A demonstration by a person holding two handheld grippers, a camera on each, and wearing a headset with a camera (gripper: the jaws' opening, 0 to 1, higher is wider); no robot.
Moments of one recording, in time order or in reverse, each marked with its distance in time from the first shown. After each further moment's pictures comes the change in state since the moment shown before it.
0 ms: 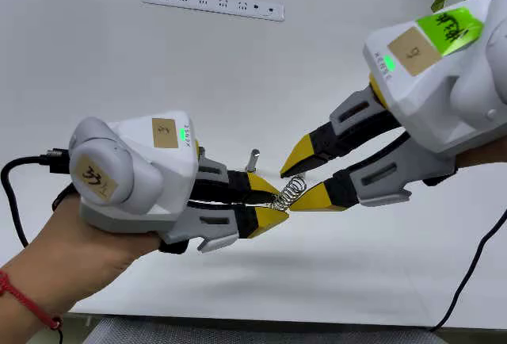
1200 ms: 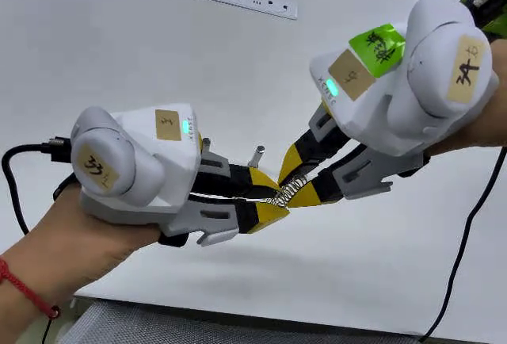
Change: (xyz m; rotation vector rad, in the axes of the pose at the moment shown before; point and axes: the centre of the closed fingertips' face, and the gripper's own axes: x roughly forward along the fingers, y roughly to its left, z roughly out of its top) left arm -0.009 0.005 -0.001 -0.020 -0.049 0.028; right arm 0.012 -0.004 0.000 -0.084 0.147 0.089
